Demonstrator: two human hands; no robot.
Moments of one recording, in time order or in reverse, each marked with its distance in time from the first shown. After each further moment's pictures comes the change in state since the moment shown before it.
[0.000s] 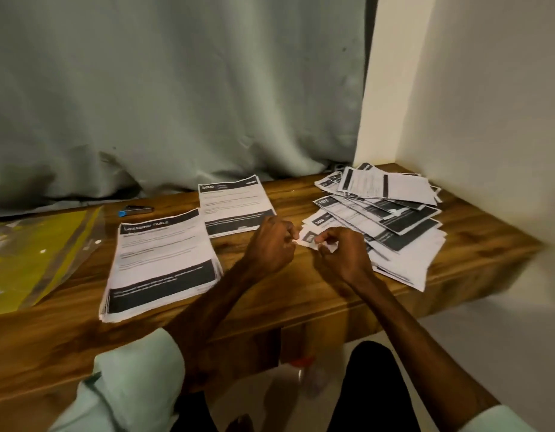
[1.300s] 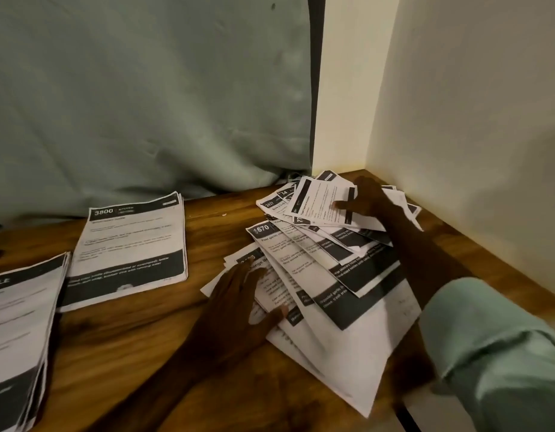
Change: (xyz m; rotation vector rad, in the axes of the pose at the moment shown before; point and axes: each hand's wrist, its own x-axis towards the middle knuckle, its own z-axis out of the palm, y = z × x) left_hand 0.094 0.016 0.140 0.025 -0.199 -0.094; right_hand 0.311 0.262 -0.093 -0.332 -0.208 0.287
